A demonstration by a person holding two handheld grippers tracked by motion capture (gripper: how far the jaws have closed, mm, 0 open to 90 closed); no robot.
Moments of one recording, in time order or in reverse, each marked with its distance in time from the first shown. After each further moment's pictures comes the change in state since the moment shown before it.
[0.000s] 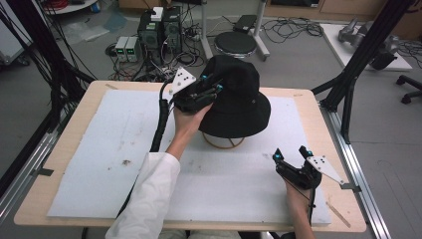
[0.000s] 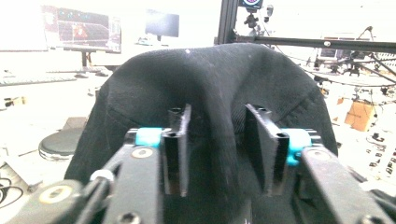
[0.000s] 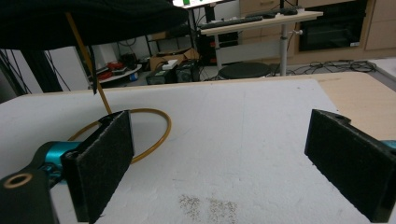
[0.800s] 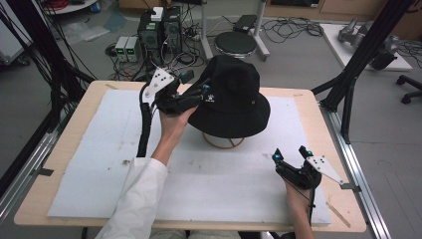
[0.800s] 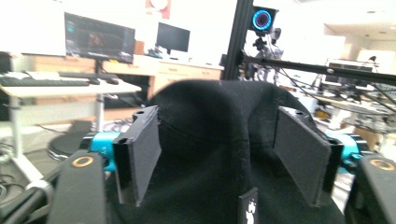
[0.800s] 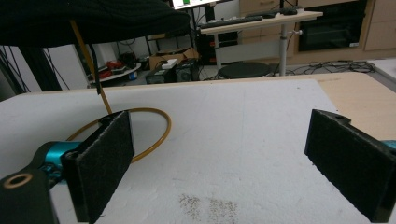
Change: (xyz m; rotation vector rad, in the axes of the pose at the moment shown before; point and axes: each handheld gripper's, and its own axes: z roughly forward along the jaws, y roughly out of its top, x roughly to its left) left arm 0.010 0.015 -0.044 -0.095 0.065 -0.044; right arm 0.001 0.000 0.000 0.001 -0.004 -0.008
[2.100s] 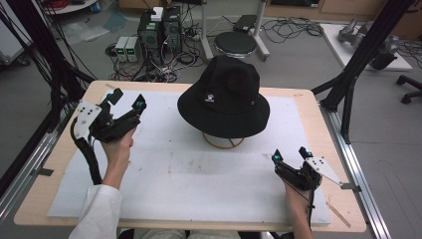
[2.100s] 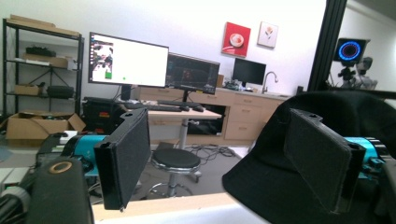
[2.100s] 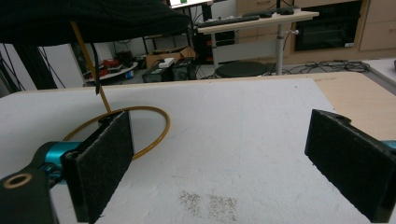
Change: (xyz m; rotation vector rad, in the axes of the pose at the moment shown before) left arm 0.058 -0.015 -0.137 -0.119 0.318 0.073; right arm 0.003 0.000 -0.002 0.003 -0.014 -0.011
